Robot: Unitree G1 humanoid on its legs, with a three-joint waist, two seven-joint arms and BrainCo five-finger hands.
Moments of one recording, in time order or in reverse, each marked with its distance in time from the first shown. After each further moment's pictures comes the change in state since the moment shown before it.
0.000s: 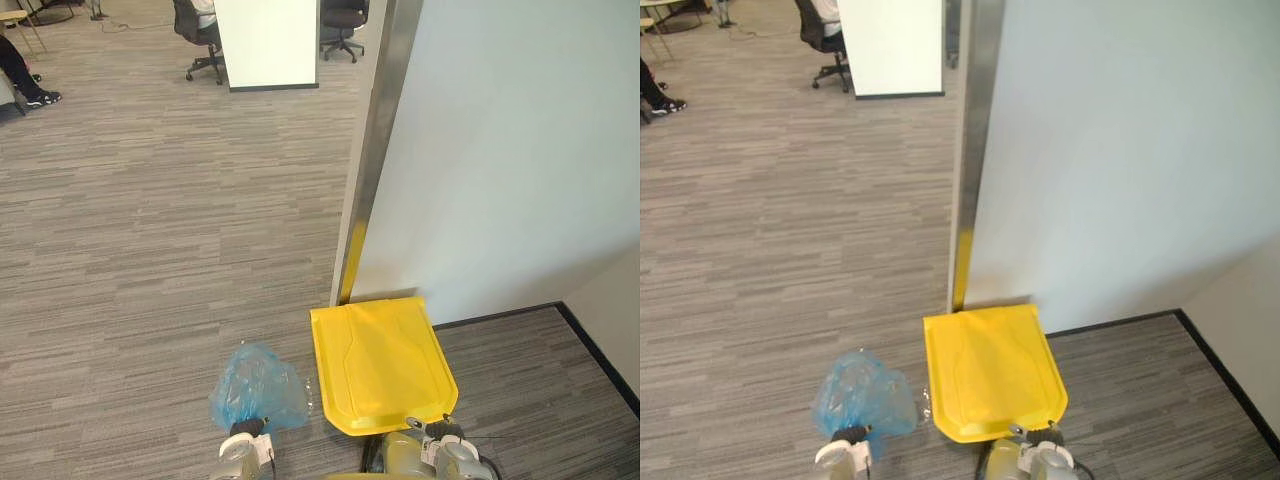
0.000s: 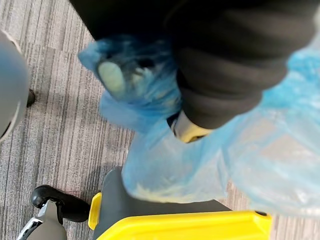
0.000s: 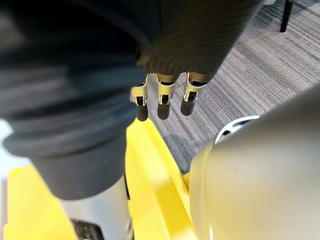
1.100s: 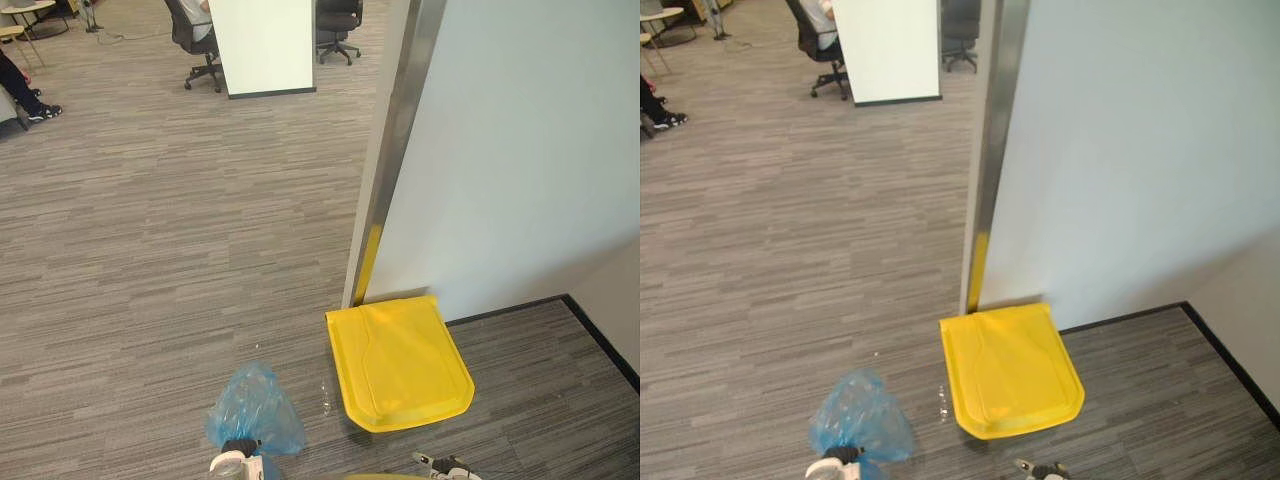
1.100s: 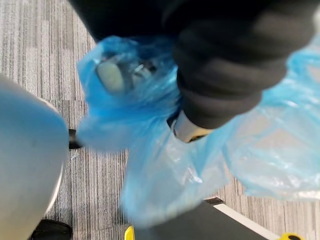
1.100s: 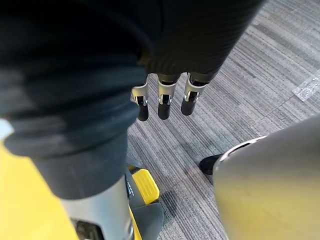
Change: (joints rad) left arm 0.014 0.097 -0.112 0.068 -0.032 0.006 0.002; right arm 0.023 -0.024 -0.082 0.116 0.001 0.007 0.004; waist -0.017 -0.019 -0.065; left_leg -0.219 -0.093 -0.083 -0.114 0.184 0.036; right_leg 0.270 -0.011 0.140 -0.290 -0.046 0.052
